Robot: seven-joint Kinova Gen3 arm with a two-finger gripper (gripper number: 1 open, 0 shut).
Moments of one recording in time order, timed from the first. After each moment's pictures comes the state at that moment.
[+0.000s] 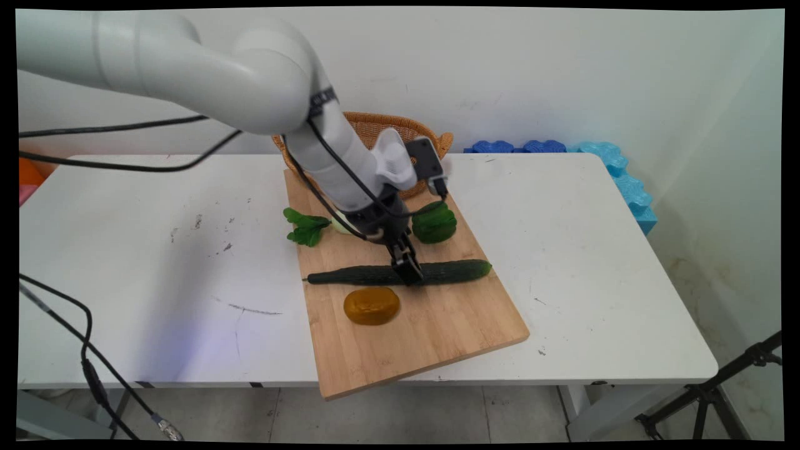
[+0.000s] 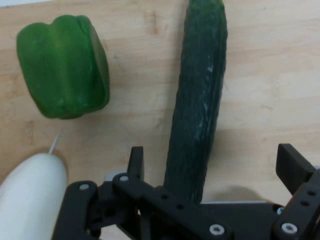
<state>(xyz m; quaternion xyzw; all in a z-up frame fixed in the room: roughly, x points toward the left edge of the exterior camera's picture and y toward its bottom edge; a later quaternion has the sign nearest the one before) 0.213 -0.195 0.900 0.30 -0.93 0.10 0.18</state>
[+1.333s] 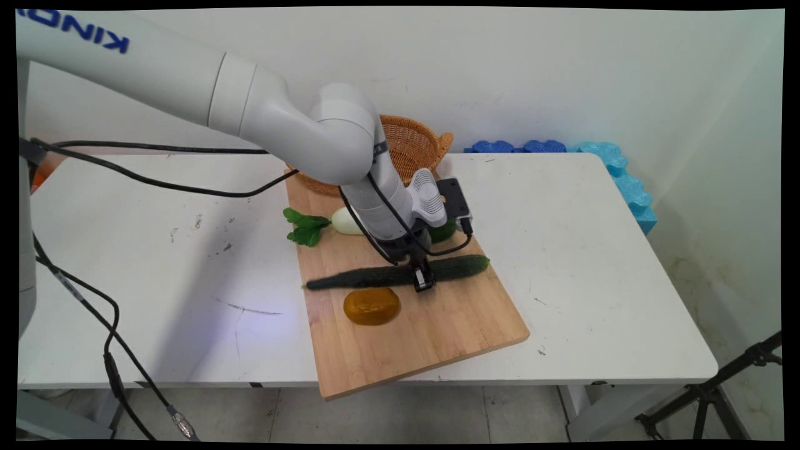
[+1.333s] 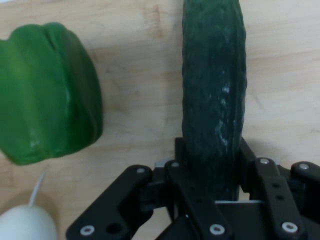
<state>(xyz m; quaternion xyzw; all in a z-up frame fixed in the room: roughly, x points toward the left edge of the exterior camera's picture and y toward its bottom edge) 0.178 -0.221 0.836 0.28 -0.94 0.12 0.14</state>
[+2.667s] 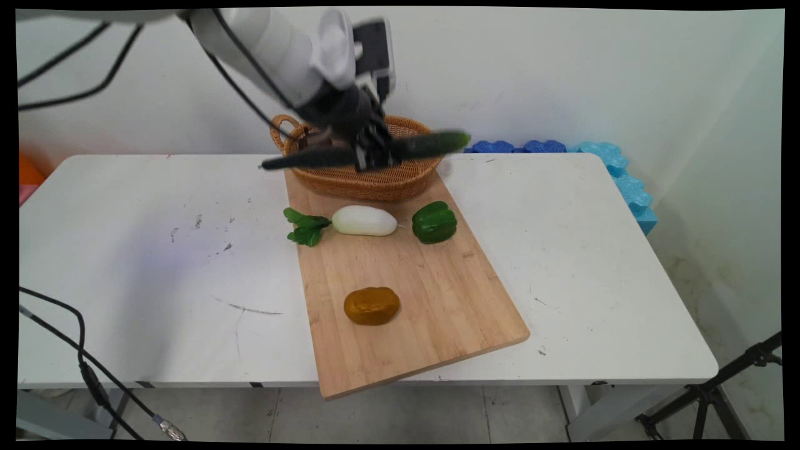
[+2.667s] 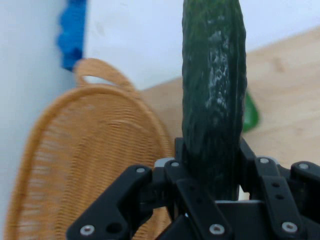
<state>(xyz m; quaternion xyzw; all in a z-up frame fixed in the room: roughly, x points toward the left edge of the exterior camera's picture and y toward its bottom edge) 0.290 -0.201 1.023 0.19 -0.92 0.26 0.20</state>
